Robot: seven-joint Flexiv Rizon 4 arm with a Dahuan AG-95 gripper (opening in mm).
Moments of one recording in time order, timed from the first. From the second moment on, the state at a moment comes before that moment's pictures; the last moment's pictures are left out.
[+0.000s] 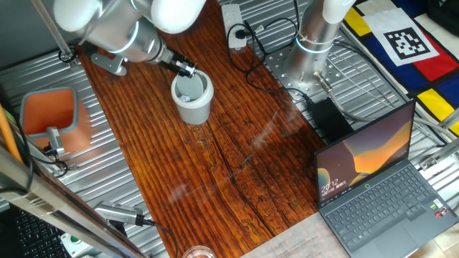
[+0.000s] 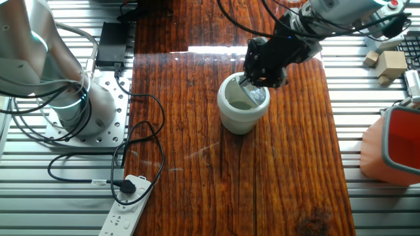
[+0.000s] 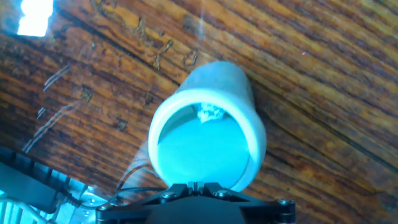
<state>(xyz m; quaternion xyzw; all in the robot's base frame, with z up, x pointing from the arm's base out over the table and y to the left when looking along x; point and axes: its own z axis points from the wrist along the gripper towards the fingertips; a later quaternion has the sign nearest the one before) 0.441 -0.020 0.209 0.25 -0.93 -0.02 0.27</state>
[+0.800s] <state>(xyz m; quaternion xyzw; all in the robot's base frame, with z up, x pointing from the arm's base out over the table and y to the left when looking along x) 0.445 -0.015 0.198 0.25 -0.93 -0.02 0.26</state>
